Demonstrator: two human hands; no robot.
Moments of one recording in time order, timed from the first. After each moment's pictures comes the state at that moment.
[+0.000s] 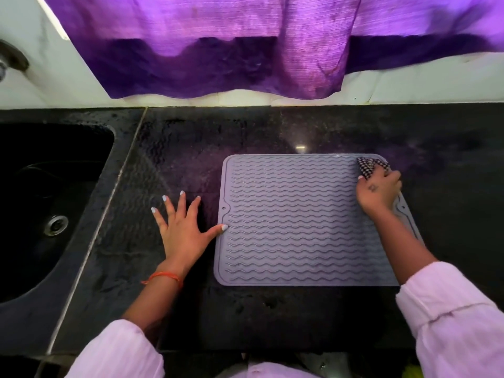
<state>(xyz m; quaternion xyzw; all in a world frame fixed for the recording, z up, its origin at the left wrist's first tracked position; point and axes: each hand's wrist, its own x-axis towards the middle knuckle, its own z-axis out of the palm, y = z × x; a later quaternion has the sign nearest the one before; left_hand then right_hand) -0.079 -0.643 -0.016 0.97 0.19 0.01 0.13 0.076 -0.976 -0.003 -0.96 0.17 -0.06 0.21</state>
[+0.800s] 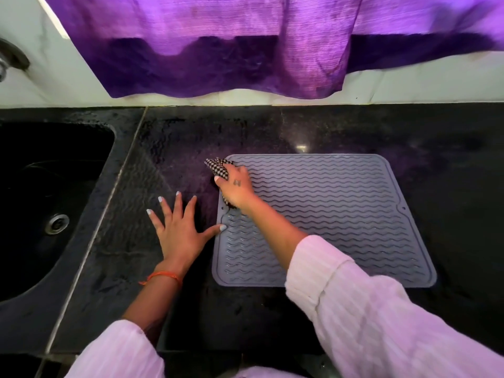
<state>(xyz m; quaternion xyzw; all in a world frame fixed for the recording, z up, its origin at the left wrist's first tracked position) -0.079 -0.643 -0.017 0.97 0.22 0.00 0.11 0.038 -0.737 0.011 -0.87 -0.10 0.17 0.45</state>
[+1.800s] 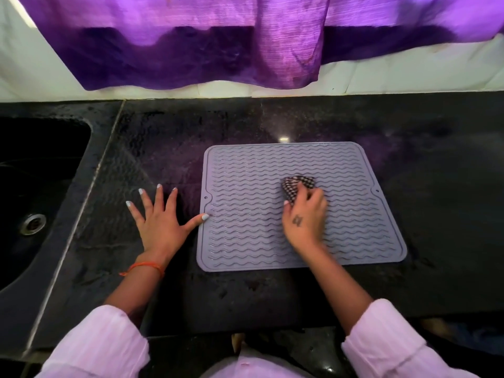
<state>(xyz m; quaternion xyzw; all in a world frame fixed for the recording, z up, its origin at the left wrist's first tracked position) -0.085 -0.638 -0.024 0.98 0.19 0.02 0.07 -0.036 -0.892 0.003 -0.98 0.05 -0.02 0.21</state>
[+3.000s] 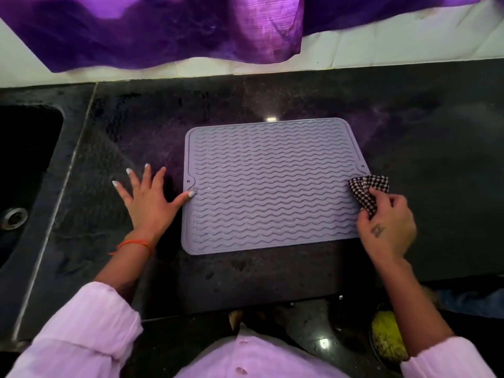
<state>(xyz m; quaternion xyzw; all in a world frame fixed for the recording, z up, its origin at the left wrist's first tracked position) -0.071 -0.646 -0.021 0.98 0.18 0.04 0.10 -0.081 -1.036 0.005 -0.97 0.15 -0.12 0.15</state>
